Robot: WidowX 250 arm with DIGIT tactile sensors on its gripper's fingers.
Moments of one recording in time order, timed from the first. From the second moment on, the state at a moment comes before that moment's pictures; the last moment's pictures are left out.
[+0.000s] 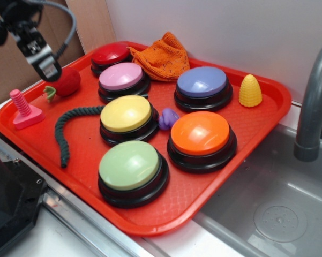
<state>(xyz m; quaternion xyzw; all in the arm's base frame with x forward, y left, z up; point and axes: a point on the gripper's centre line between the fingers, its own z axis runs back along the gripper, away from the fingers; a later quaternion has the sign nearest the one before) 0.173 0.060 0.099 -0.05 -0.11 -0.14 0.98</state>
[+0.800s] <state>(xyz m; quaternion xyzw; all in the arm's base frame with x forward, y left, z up) 0.193 0.063 0.029 -0.01 -0.06 -0.21 0.98</state>
